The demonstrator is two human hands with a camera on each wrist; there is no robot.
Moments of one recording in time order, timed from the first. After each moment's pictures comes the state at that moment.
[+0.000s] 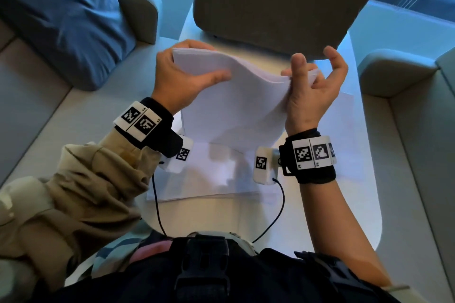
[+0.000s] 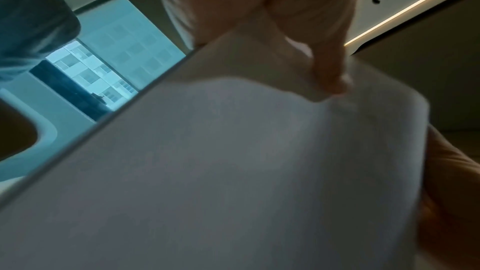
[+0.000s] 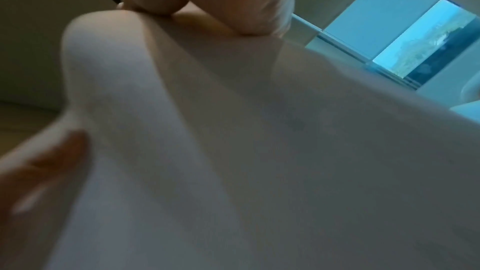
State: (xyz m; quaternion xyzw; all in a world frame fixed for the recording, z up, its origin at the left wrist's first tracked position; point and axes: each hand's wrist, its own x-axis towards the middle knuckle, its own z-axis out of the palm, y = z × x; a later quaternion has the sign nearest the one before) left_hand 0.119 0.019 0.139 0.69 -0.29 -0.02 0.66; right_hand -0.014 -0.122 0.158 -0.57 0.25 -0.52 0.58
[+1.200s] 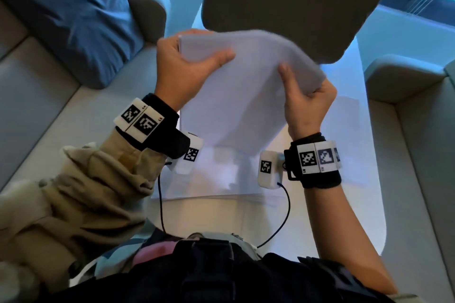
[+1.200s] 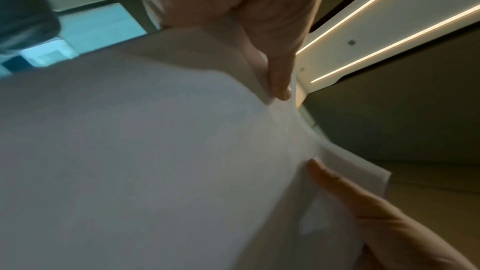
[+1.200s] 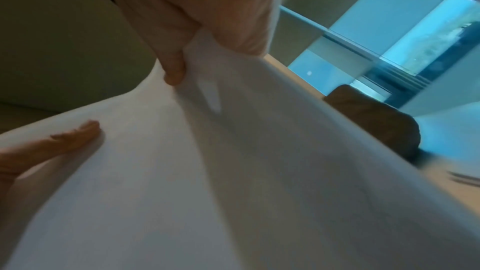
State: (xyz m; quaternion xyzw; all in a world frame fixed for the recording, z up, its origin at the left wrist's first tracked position) left_hand 0.119 0.021 0.158 0.65 -0.24 0.01 0.72; right_hand -0.011 -0.126 0.146 -0.65 0.25 -0.47 0.55
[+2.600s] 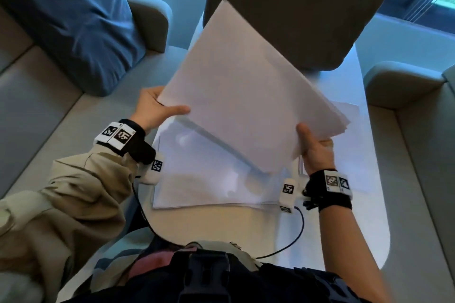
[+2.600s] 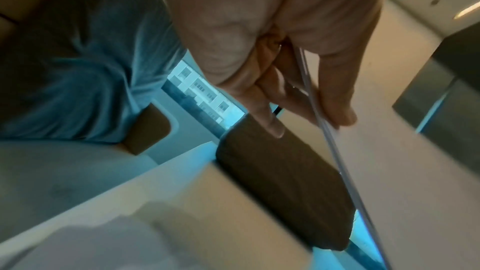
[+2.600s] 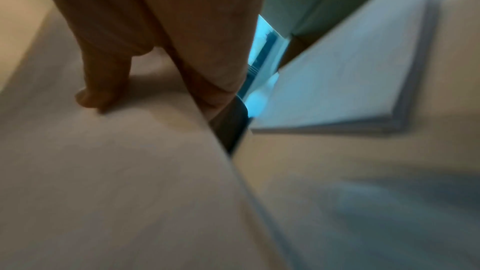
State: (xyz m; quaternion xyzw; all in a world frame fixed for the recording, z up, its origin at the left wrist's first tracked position) left_hand 0.176 0.075 0.057 0.72 -0.21 -0.18 0.63; right_hand -0.073 -0.176 0.055 -0.51 0.38 -0.34 0.69
